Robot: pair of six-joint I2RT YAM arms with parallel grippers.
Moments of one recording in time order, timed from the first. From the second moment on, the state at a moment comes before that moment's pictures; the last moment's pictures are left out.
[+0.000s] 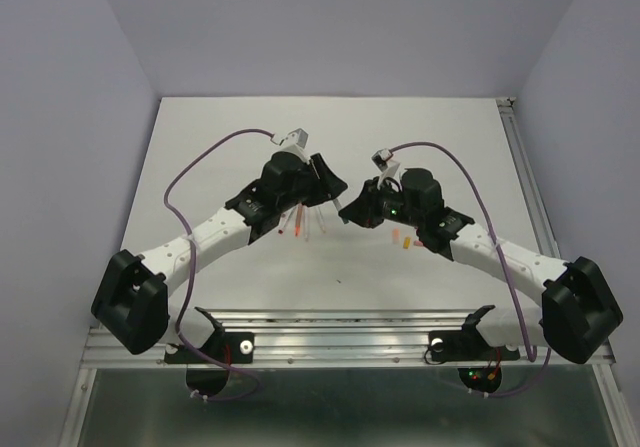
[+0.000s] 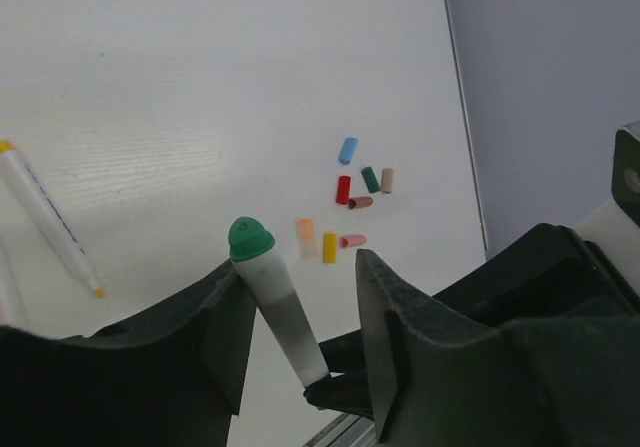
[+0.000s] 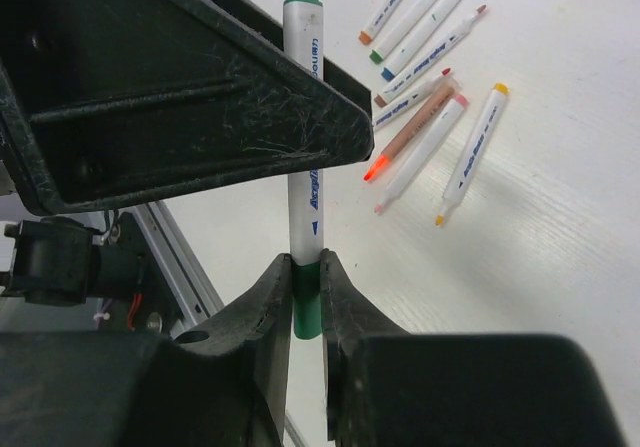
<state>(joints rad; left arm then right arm) -0.69 1.35 0.94 0.00 0.04 -0.84 0.64 1.27 0.76 0.20 -0.39 0.50</state>
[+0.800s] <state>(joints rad) -0.70 1.31 0.87 0.07 0.02 -0.94 0.65 1.28 0.75 0.19 -0.39 0.52</state>
